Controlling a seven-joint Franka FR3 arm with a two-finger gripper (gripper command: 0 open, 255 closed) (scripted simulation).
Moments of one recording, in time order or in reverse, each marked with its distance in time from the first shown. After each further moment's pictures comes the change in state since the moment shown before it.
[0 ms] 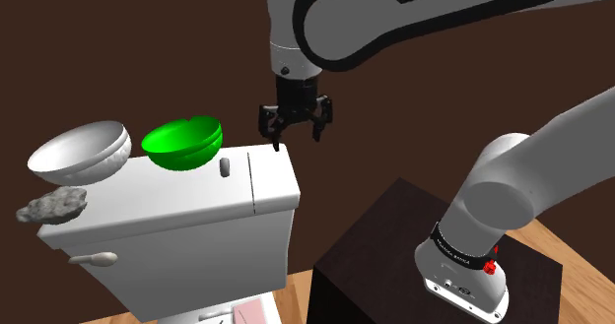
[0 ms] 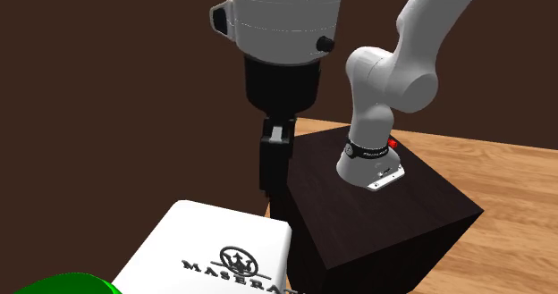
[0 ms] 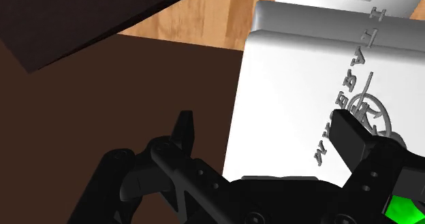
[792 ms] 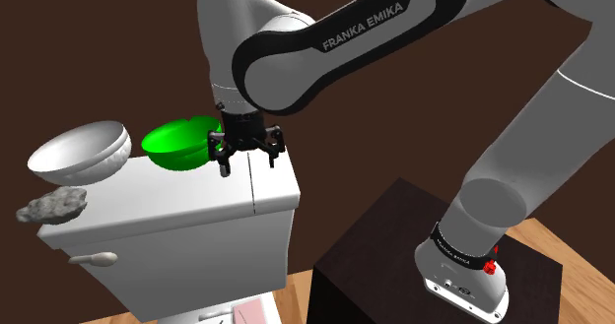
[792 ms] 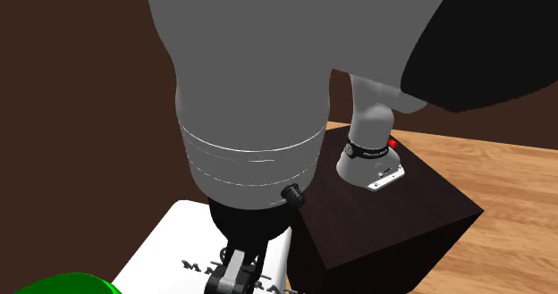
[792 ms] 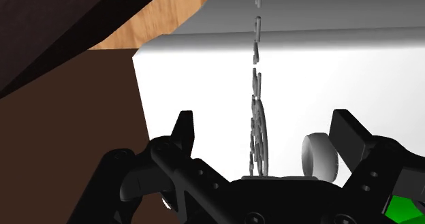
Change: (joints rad) arm -0.076 0.347 0.211 0.164 -0.156 0.187 0.386
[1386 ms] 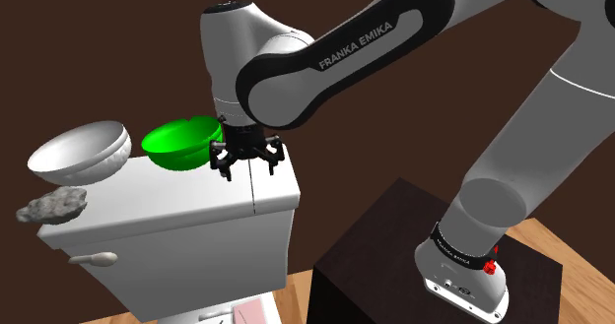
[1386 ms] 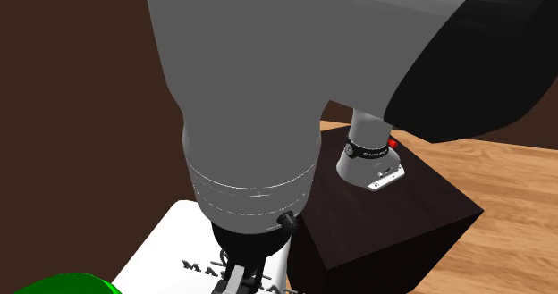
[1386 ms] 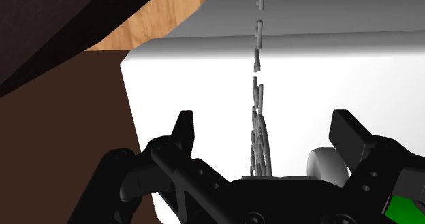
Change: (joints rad) arm -0.004 0.040 0.009 -0.031 -0.030 0.063 0.024
